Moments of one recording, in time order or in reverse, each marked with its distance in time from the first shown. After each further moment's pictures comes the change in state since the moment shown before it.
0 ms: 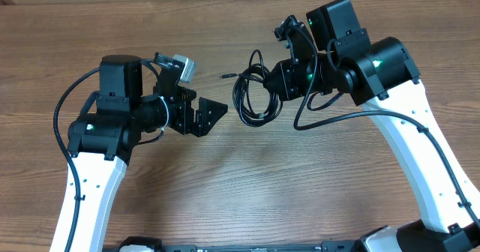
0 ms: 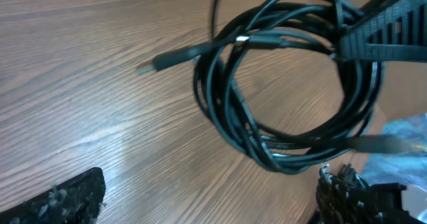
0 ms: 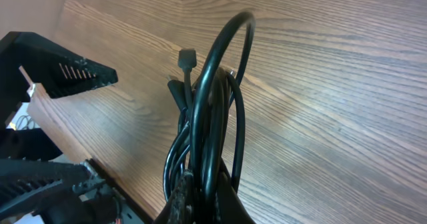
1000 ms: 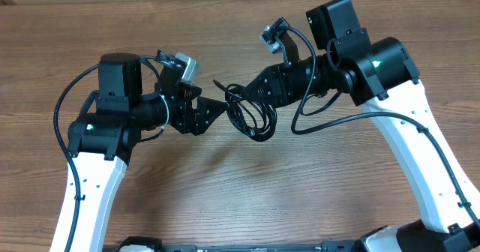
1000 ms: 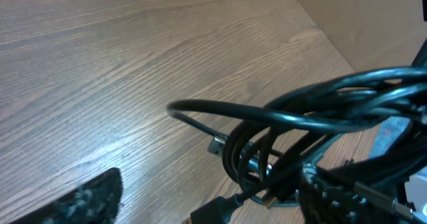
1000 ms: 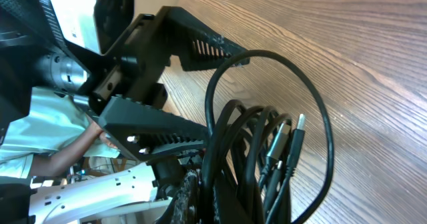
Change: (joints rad) left arm 0.000 0.000 0.000 0.034 0.032 0.058; right arm 0.001 0.000 0.000 0.029 -0.398 0.000
